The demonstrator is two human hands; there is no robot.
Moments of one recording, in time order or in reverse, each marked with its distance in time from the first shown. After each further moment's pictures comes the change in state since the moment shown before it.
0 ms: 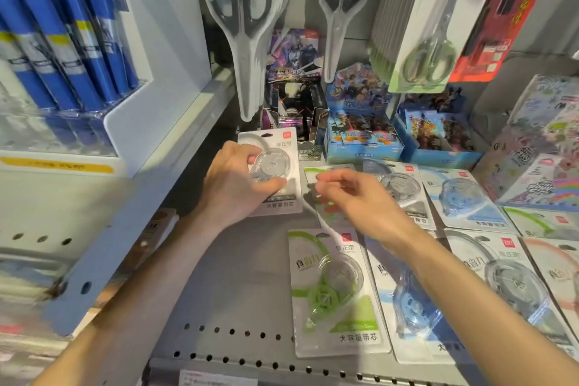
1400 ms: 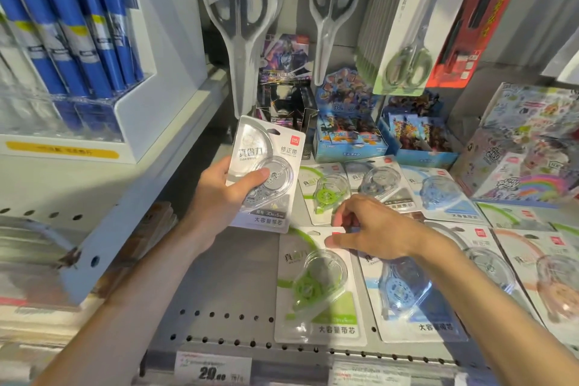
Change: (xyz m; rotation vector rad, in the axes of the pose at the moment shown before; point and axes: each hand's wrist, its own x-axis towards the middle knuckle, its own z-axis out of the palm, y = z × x) left_hand -0.034 0.001 -0.013 -0.814 -0.166 -0.241; right_hand -0.023 0.021 -0.033 -0.830 -0.250 -0.057
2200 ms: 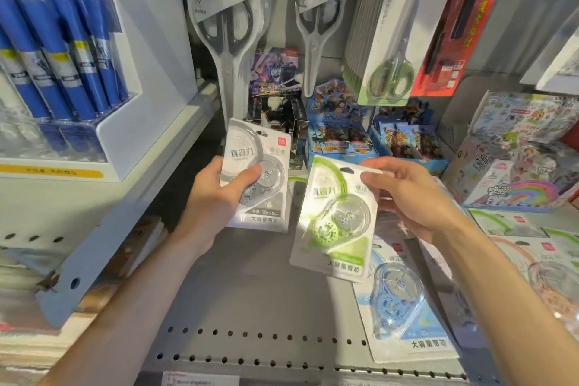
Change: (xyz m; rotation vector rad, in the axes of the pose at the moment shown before) left_hand 0.012 0.011 0.013 -0.116 0.045 -0.019; right_hand 0.001 0.033 -0.045 1.060 0.361 0.097
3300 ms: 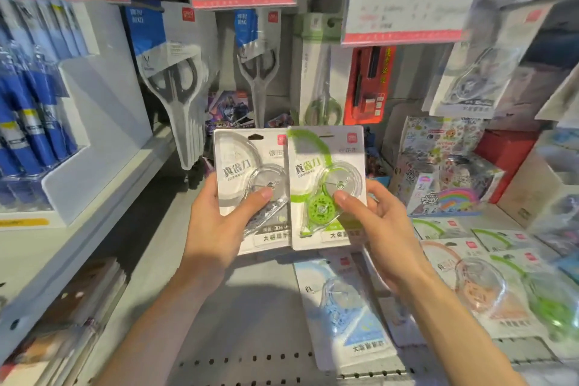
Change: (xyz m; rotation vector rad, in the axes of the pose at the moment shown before) left_hand -0.051 0.043 0.082 -0.143 -0.054 0.223; right_hand -0.074 -0.003 -0.011 0.268 0.179 -0.275
